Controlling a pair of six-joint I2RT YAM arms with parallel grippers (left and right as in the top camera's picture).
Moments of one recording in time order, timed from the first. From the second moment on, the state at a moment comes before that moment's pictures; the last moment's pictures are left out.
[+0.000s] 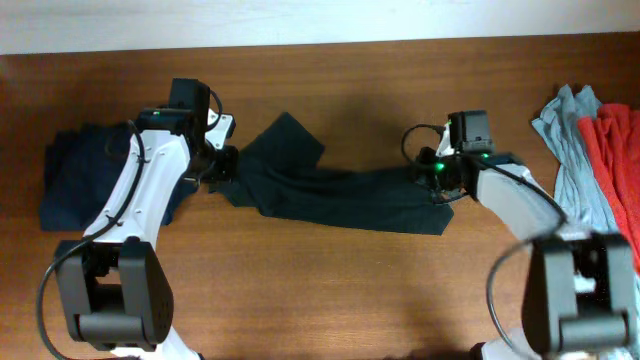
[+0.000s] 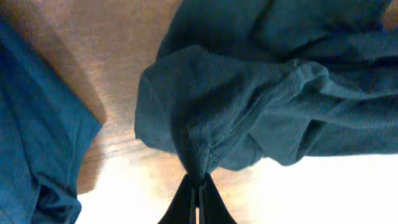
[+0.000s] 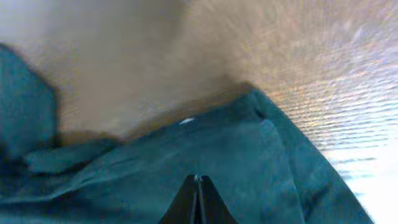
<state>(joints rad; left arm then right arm) -0.08 1.84 1.48 -1.03 0.07 0.09 0.05 1.70 1.04 -0.44 -0.30 0.49</state>
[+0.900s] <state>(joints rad) -0.08 1.84 1.68 -1.17 0.07 0.09 0.05 1.91 1.06 -0.17 -0.44 0.59</state>
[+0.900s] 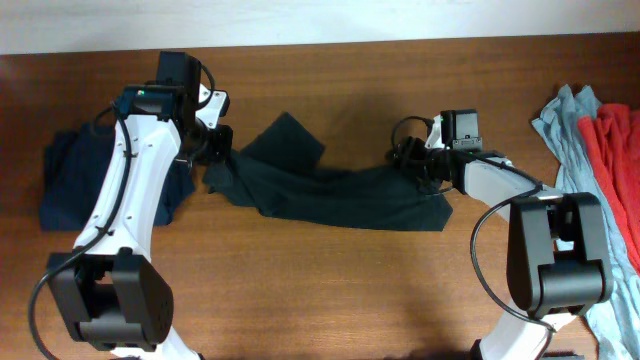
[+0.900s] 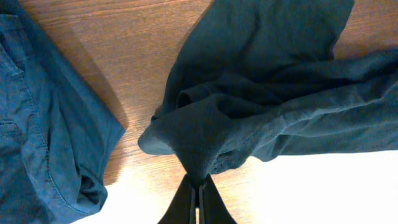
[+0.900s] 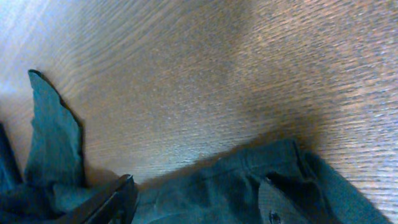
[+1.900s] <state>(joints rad) -0.08 1.84 1.68 -1.16 0.07 0.11 -0.06 1.98 1.27 -0.44 -0.54 -0.11</state>
